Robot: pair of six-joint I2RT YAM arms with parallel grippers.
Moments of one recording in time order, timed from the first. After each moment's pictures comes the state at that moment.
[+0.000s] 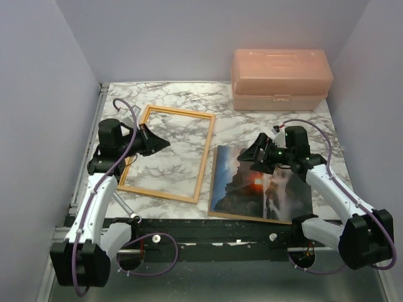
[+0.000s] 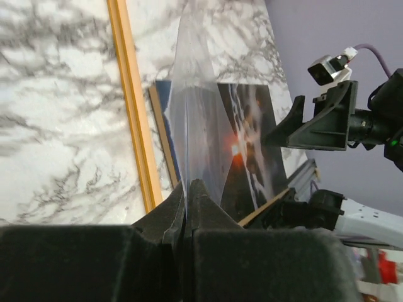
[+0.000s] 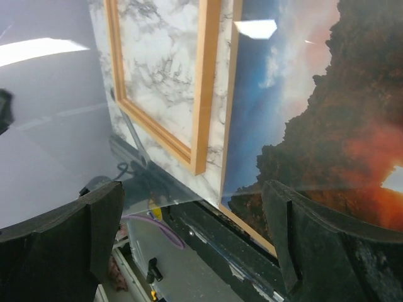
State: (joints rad) left arm -0.03 1.01 0.74 -0.20 0.78 -0.58; right arm 0.24 1.12 0.69 -0.32 -0.63 0.76
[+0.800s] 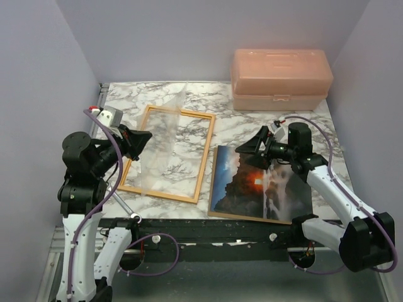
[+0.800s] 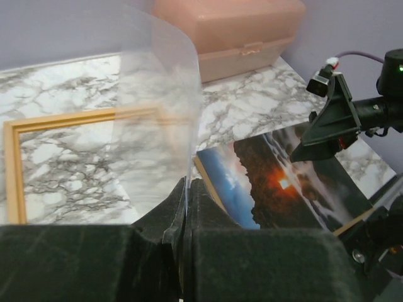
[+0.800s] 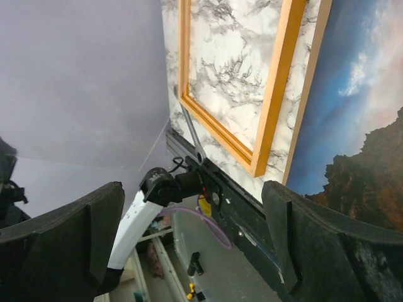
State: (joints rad) left arm -0.04 0.67 1.11 -0.51 0.58 -0.21; right arm 0.24 1.09 0.72 -0.17 -0.75 0.93
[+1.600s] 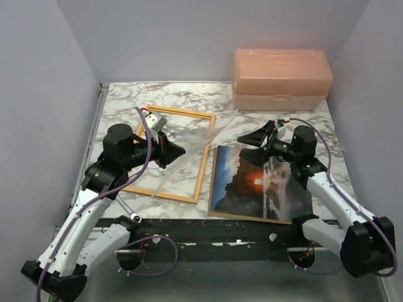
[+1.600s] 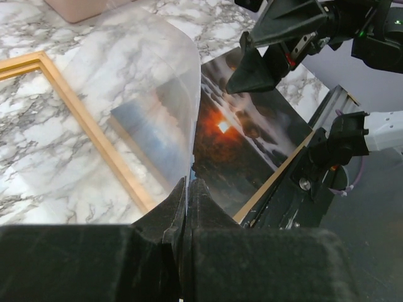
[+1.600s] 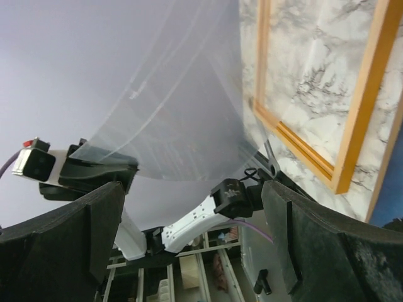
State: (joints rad) left arm -0.42 0.79 0.98 -0.45 0.57 -0.24; right arm 0.24 1.04 0.60 0.17 -0.79 1.32
